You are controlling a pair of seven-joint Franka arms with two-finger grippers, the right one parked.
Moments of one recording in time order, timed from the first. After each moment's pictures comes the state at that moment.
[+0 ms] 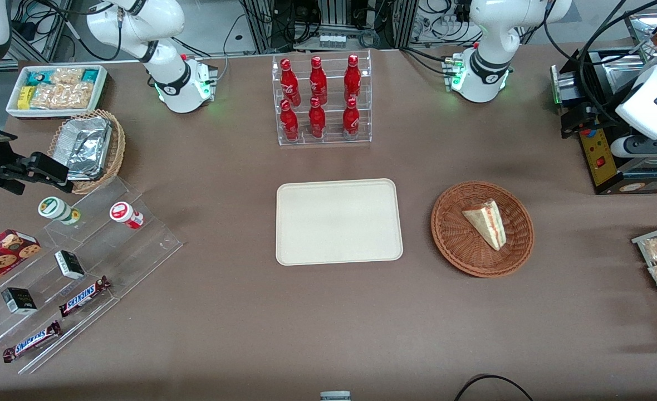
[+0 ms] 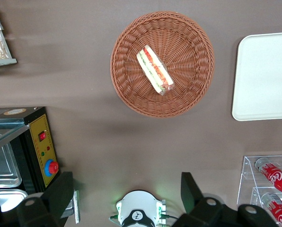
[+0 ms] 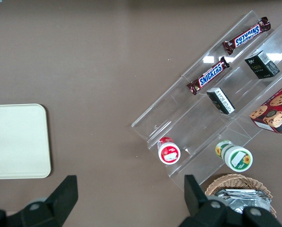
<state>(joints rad) 0.02 -0.02 -0.10 -1.55 0.02 1.34 -0.04</state>
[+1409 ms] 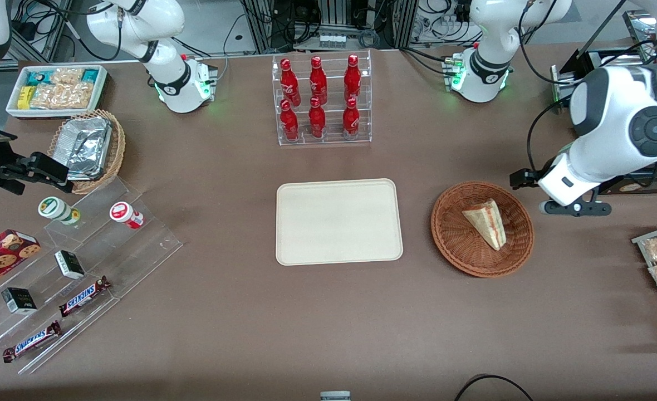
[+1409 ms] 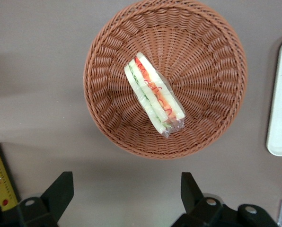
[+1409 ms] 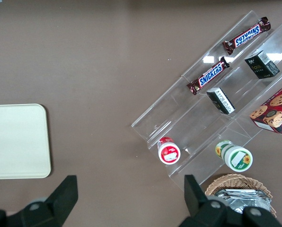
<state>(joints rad) 0.02 0.03 -0.11 -2.03 0.02 1.89 -0.03</state>
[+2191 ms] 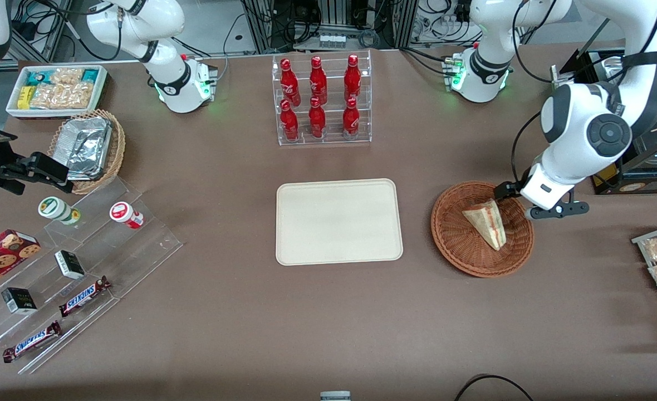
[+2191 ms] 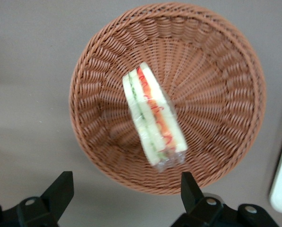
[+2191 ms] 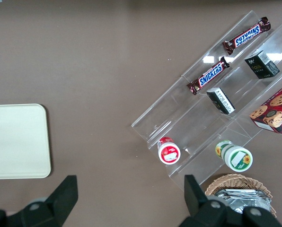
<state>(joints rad) -0.01 0.03 -0.11 -2.22 0.02 2.17 -0.30</state>
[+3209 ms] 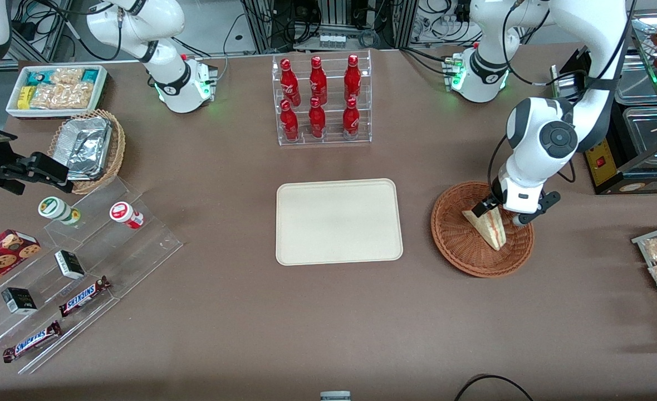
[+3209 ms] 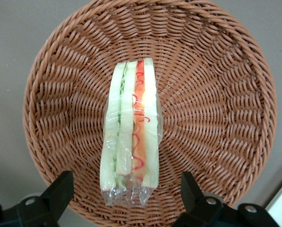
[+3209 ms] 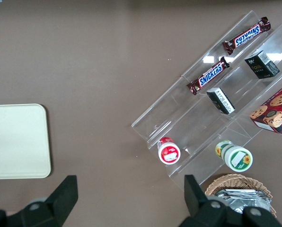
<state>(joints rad) -0.06 0.11 -0.12 -2.35 0.02 2.46 -0.78</state>
